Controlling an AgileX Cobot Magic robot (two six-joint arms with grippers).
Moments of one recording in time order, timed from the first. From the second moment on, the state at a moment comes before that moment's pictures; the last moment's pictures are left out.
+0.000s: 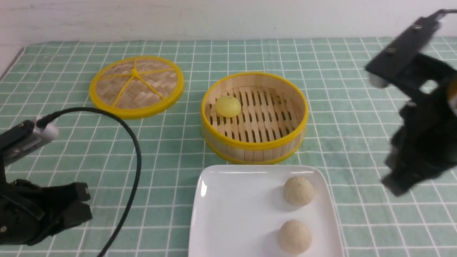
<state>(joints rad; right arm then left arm) 0.68 1.18 -1.16 -0.13 1.23 0.03 0.09 1.00 -0.57 -0.55 0.71 0.16</state>
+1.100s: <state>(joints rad) 0.68 0.69 -0.55 -0.19 0.71 0.03 -0.54 2.22 -2.13 0.05 1.04 -0.27</state>
